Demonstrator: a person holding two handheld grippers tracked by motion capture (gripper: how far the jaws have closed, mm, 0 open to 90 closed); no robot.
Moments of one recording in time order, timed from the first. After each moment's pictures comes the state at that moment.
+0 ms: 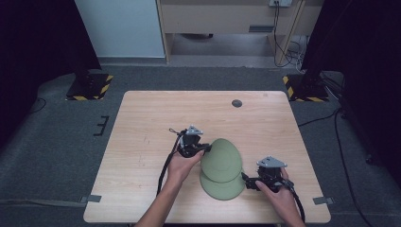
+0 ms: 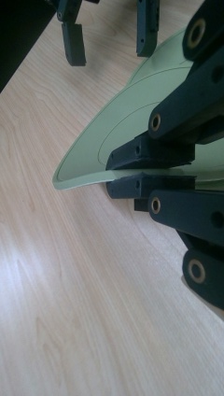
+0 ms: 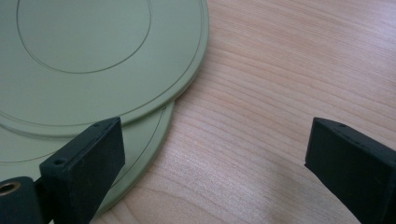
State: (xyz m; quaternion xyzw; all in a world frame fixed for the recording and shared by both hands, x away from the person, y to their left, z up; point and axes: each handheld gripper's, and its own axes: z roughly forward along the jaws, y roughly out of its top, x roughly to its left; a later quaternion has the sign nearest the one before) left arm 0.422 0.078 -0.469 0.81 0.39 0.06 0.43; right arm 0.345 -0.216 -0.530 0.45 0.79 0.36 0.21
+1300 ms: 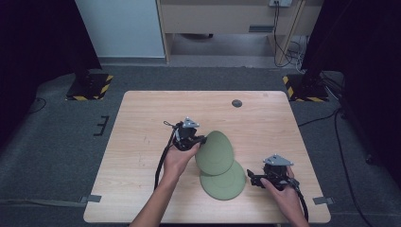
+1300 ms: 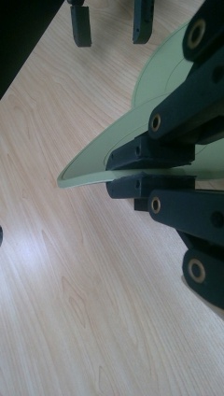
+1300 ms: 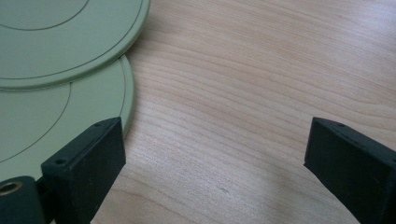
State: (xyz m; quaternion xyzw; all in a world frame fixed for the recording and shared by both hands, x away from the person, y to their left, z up) left arm 0.430 0.089 -0.443 0.81 0.40 0.10 0.42; right arm 0.350 -0.233 -0.528 0.48 0.77 0.36 0.22
